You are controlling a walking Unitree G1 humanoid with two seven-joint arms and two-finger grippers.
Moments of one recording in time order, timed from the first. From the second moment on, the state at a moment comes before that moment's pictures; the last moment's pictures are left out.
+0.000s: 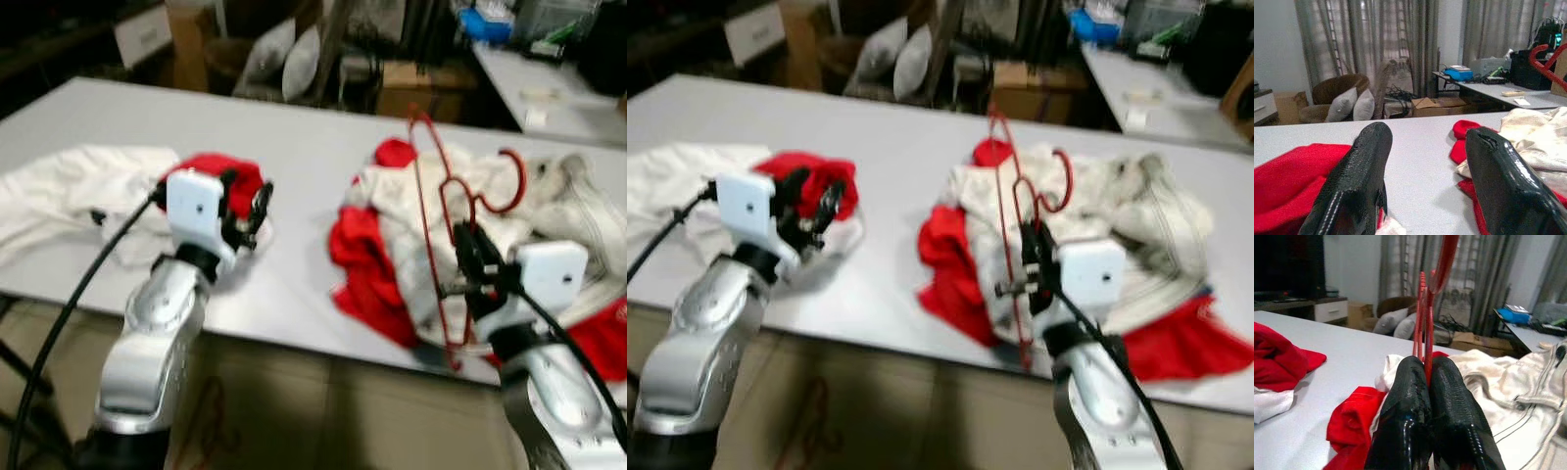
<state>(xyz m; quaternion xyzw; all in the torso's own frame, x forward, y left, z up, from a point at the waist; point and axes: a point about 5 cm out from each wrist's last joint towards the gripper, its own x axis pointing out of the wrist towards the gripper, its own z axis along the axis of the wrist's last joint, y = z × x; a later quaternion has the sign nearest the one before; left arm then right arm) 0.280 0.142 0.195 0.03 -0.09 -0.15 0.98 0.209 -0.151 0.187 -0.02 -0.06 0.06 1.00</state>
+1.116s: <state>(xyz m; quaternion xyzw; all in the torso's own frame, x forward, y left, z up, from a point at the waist) 0.286 0.089 0.169 0.02 -0.04 -0.32 0.95 0.213 -0.176 0.184 -0.10 -0.06 0.05 0.99</state>
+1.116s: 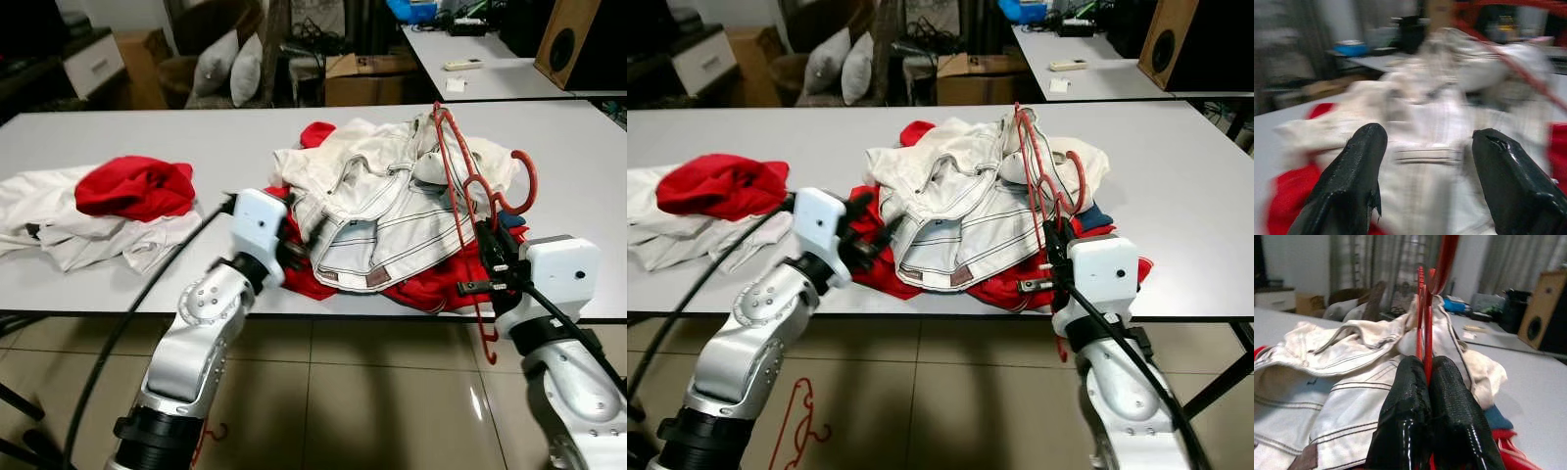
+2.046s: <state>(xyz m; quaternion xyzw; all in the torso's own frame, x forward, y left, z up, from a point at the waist) 0.328 0.048 0.153 0.23 0.00 -0.36 0.90 0.140 -0.224 0.179 -0.19 0.03 0.26 0.95</state>
